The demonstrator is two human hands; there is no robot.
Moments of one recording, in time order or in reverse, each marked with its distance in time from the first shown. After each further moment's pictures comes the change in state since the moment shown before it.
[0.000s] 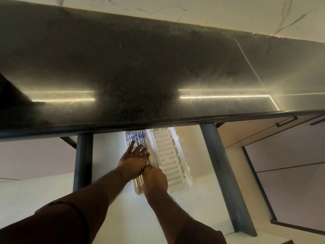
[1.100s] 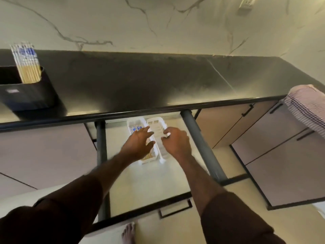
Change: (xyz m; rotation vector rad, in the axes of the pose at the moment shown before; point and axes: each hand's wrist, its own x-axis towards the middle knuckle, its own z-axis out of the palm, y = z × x) left_hand -0.177 0.059 -0.097 -0.768 0.478 -0.139; right_hand -0.174 0.000 -0.127 0.052 0.495 -0.154
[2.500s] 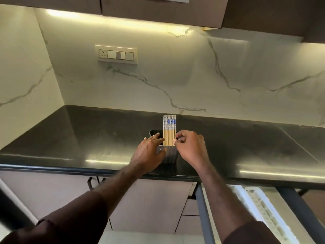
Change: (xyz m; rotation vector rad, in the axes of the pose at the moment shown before) left_hand -0.101 -0.261 -0.352 0.062 0.448 -0.033; right_hand -0.004 -0.435 0.083 0.207 0.076 -0.491
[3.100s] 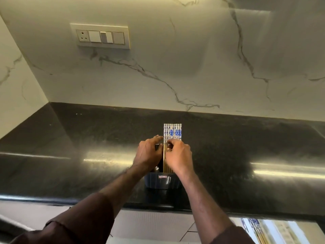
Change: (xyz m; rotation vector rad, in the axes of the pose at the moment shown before) left_hand 0.162 -0.065 0.068 -0.144 0.047 -0.187; right_hand 0.141 0.049 0.112 0.076 -0.128 0.210
